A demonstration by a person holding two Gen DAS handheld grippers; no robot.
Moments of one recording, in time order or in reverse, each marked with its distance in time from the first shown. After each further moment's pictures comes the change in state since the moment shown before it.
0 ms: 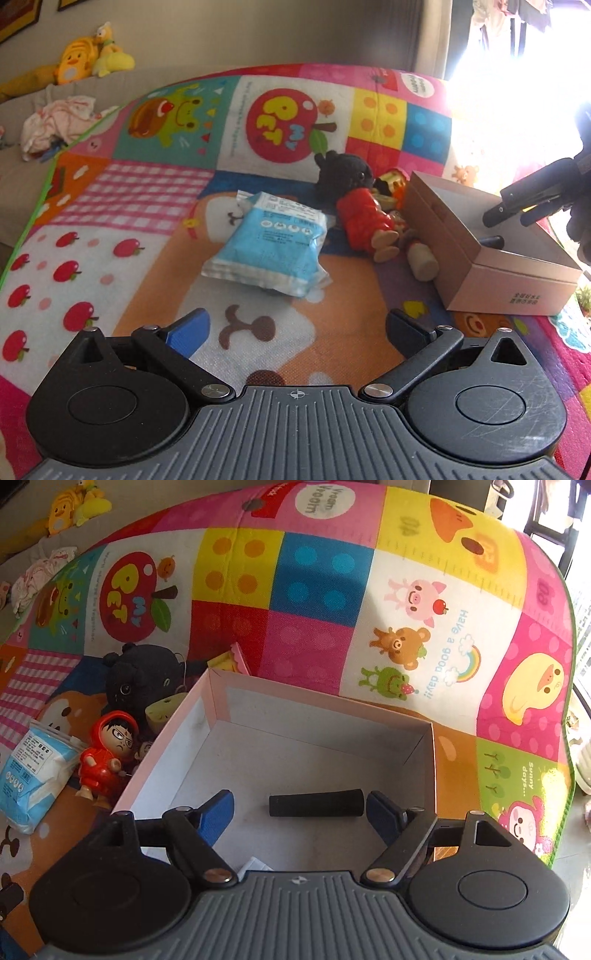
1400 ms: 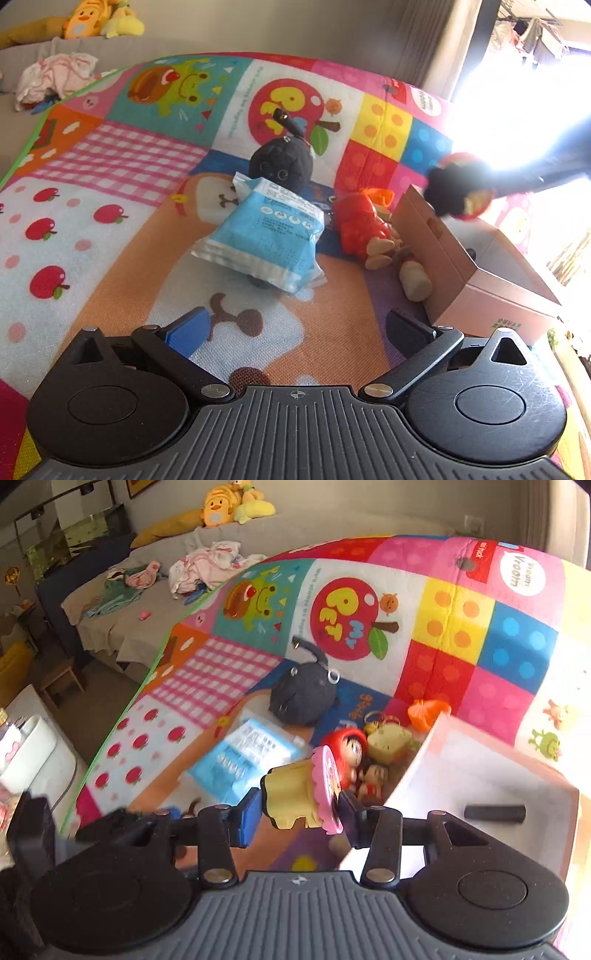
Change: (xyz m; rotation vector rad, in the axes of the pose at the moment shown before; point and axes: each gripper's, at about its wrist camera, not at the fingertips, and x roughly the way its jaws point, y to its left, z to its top) left arm 0.012 0.019 -0.007 -0.148 0.010 -0.114; right arm -0.083 0.084 -0.011 -0.213 -0.017 0.432
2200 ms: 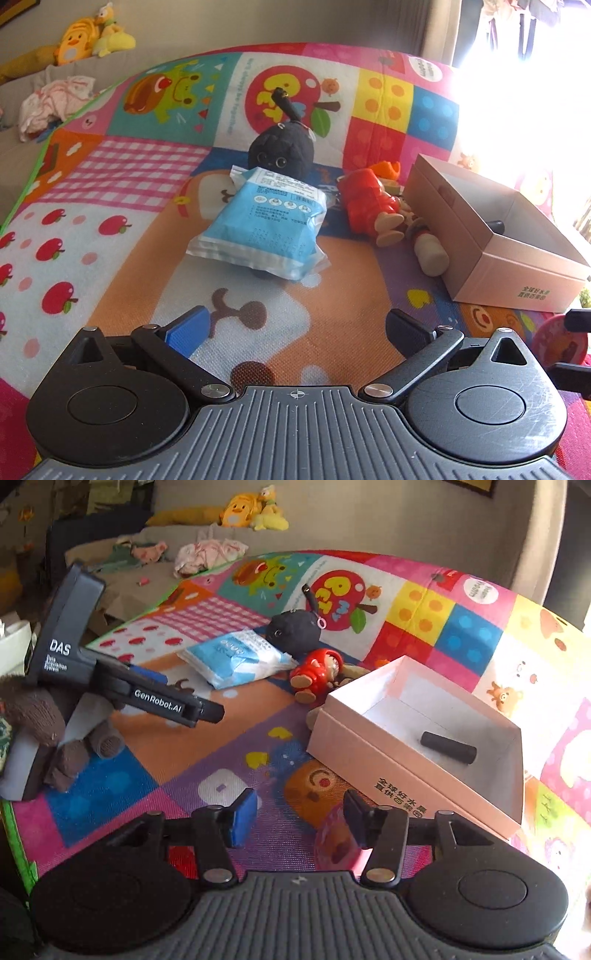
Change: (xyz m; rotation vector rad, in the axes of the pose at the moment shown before) left arm 0.008 -0.020 -0.002 0.118 0.045 0.105; right arm -0.032 0.027 -0.157 -0.190 -0.167 -0.220
